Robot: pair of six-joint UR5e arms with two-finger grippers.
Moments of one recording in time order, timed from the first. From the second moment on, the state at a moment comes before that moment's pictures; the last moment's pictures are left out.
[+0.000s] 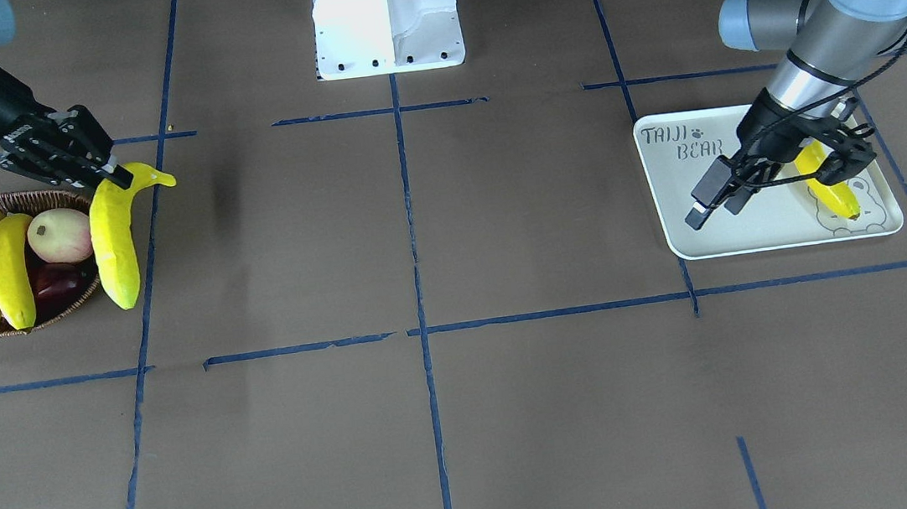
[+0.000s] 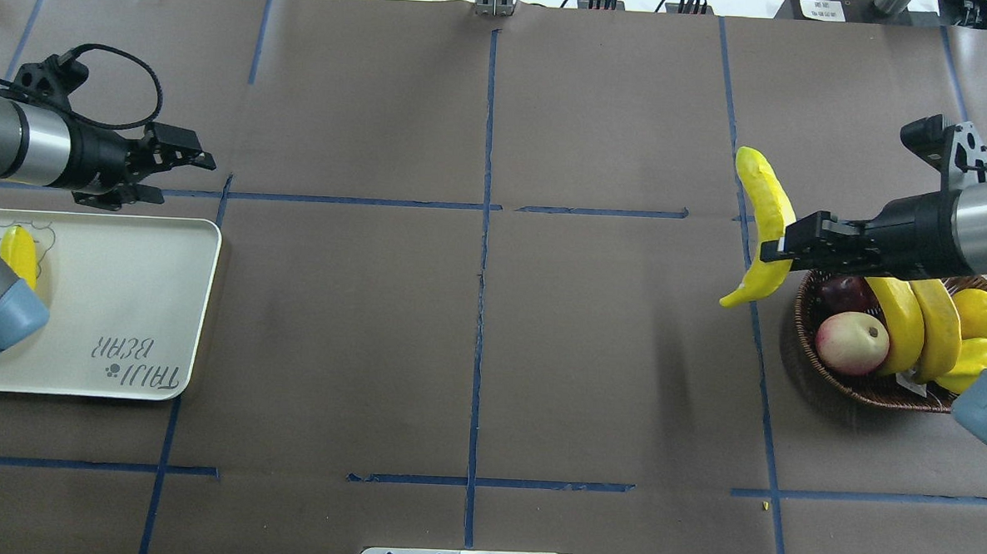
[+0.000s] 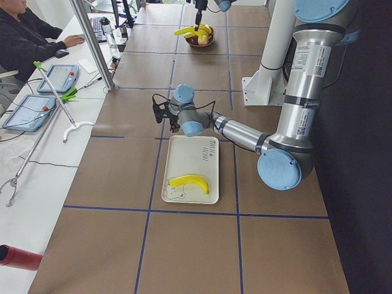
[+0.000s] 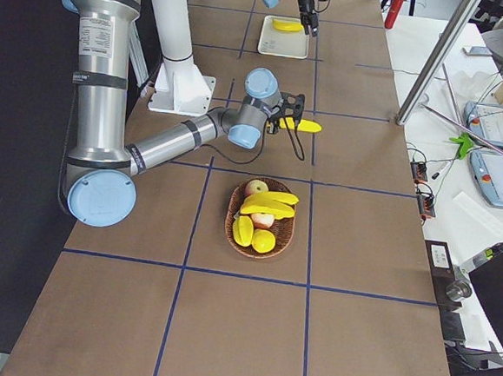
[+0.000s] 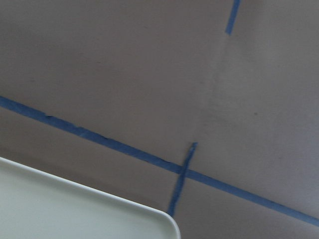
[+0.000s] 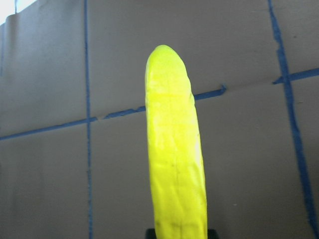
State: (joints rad) left arm -0.88 -1.78 -1.70 -2.43 -2.04 -1.66; right arm 0.86 -1.56 2.00 -0.73 2.17 1.42
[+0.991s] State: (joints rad) left arm -0.62 -2.14 -1.67 -2.59 -1.99 -2.06; right arm 0.55 -1.41 1.97 -0.57 1.90 1.55
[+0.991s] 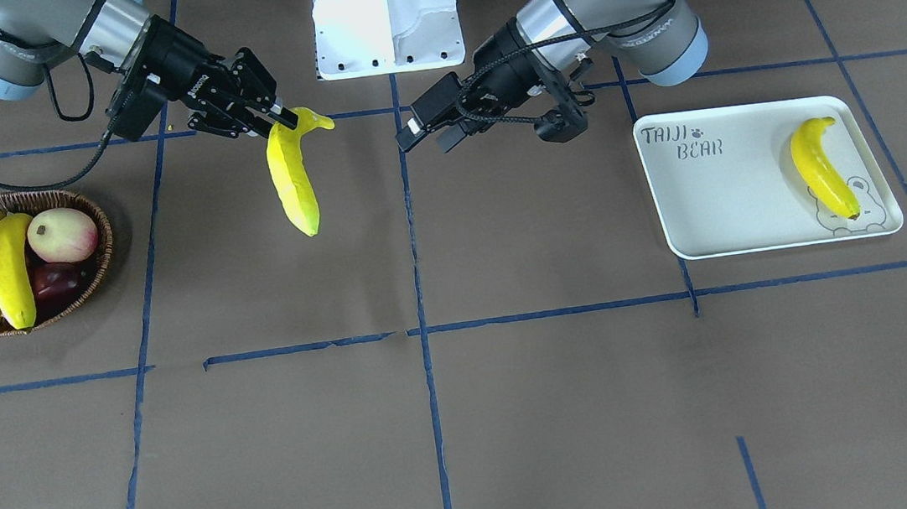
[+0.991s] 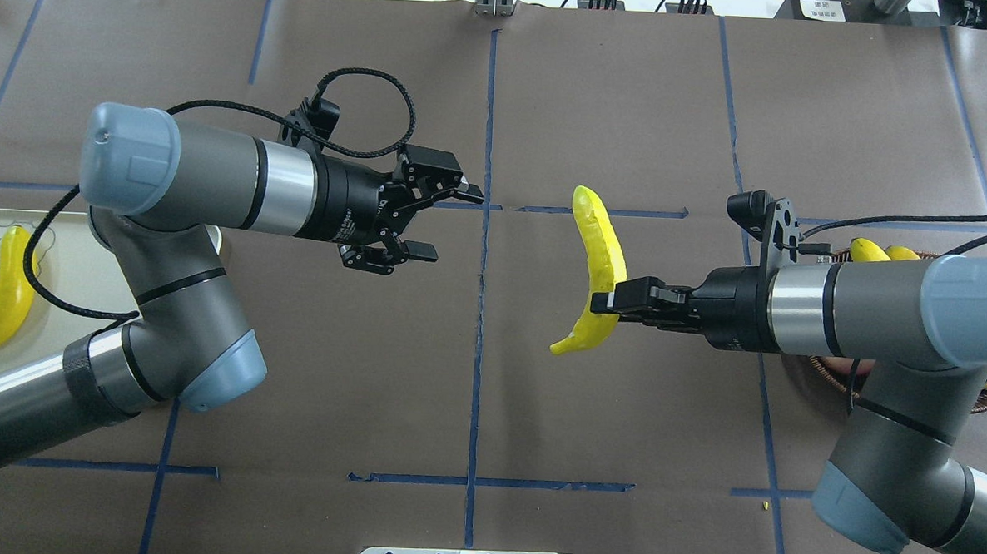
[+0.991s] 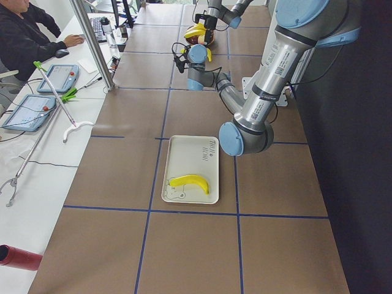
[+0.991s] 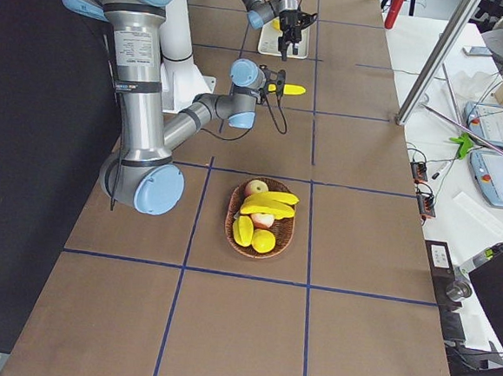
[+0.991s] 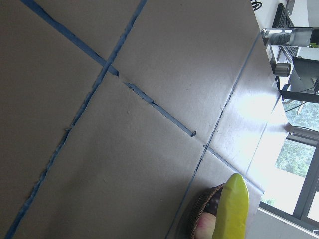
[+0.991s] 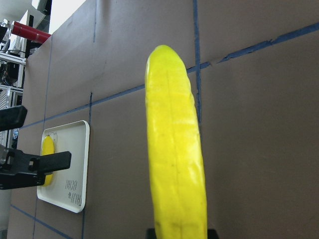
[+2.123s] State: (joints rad) left arm -0.49 -2.36 -1.45 -2.58 -1.81 -2.06; right arm 0.48 -1.38 1.96 -0.58 1.83 1.55
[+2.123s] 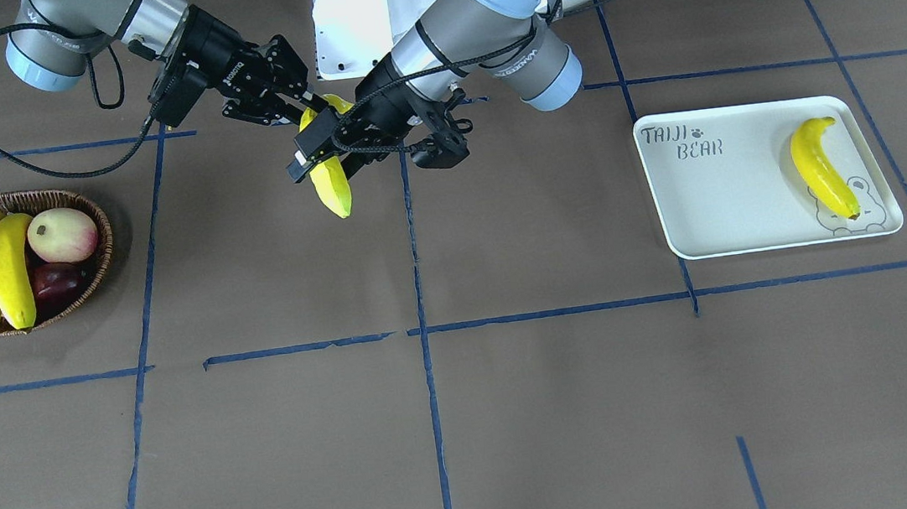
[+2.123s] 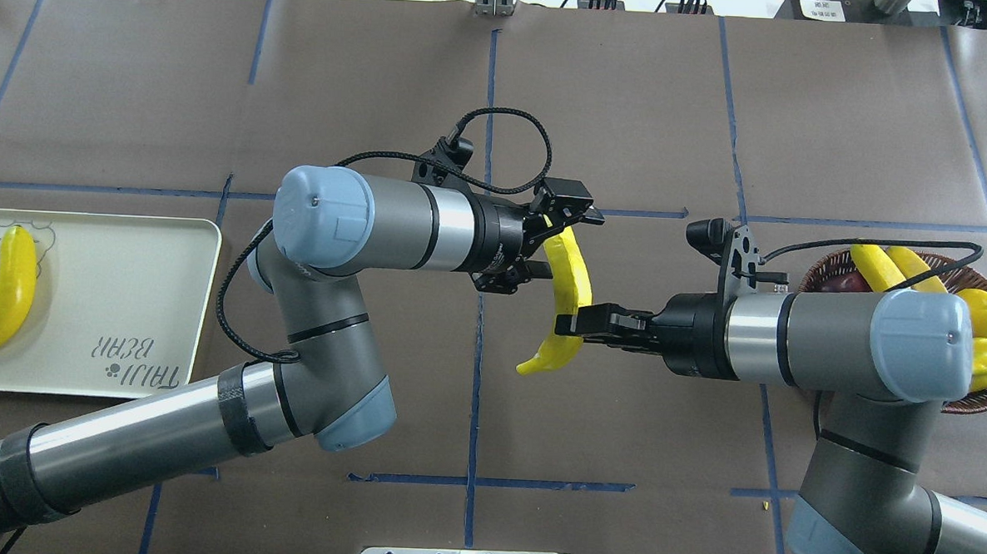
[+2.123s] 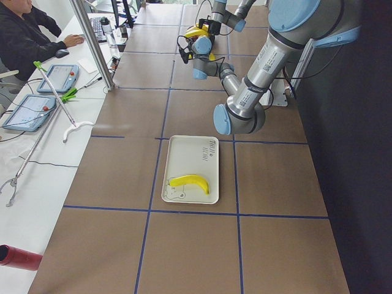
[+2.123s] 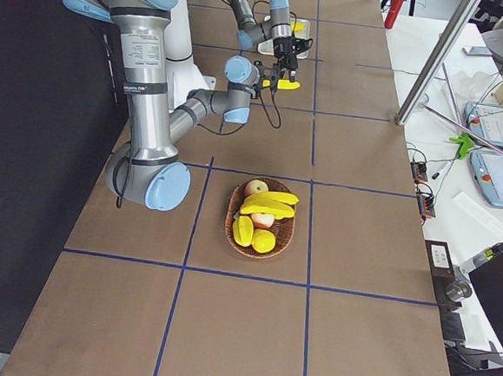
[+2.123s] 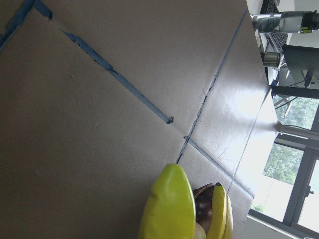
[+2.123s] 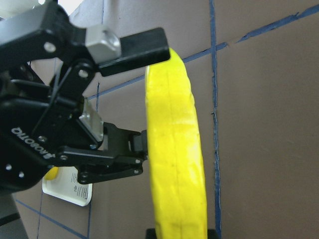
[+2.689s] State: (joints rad) left arm -0.49 -2.35 -1.44 -2.59 -1.81 -1.97; right arm 0.48 -1.38 1.96 -0.57 1.83 1.55
